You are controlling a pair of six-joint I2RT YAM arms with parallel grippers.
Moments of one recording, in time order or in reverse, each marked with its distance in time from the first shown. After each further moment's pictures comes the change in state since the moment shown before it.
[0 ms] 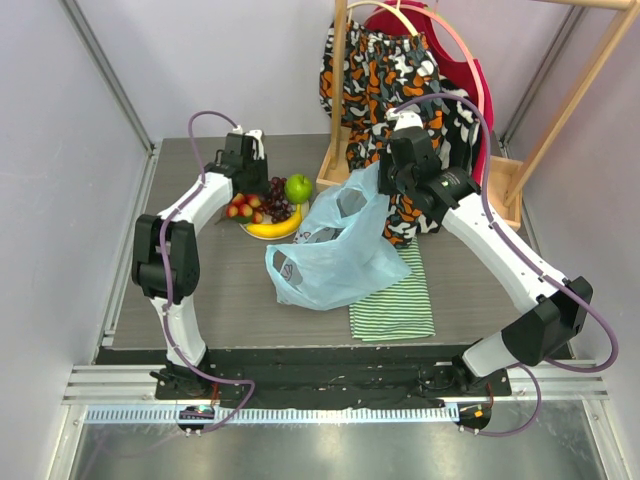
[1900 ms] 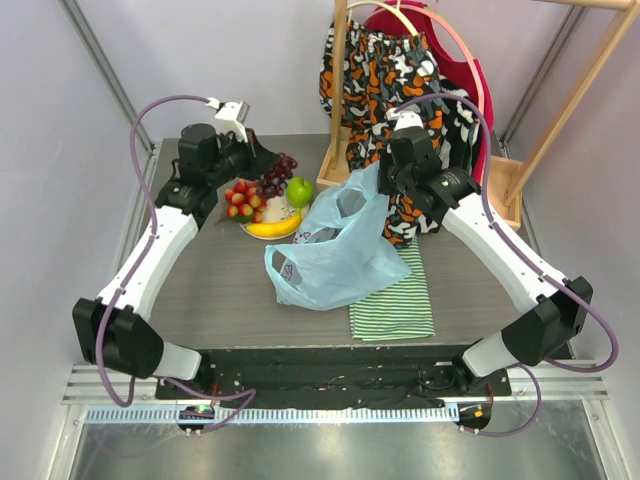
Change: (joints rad) left arm -0.024 -0.503 -0.184 0.187 0.263 -0.027; right arm 0.000 0.000 0.000 -0.001 -0.007 0.007
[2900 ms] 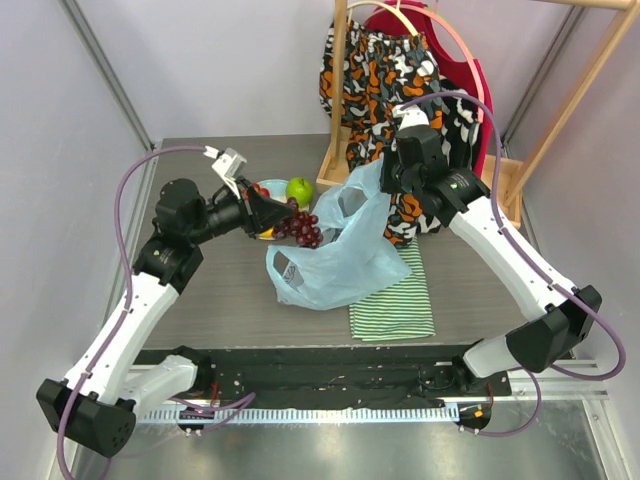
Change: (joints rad) left arm -0.106 -0.442 -0.335 0.083 0.326 -0.138; right arm 0.000 -0.038 0.011 -0.012 -0.020 0.003
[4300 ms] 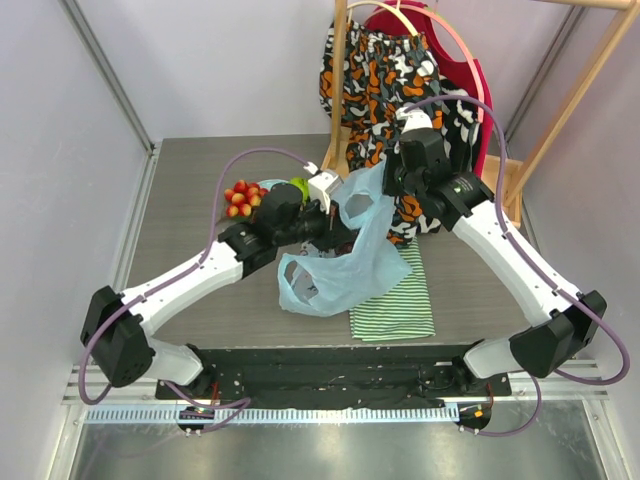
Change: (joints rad) left arm -0.415 0.383 0.091 0.021 -0.333 0.048; right arm 0.000 -0.031 -0.026 0.000 -0.002 0.015
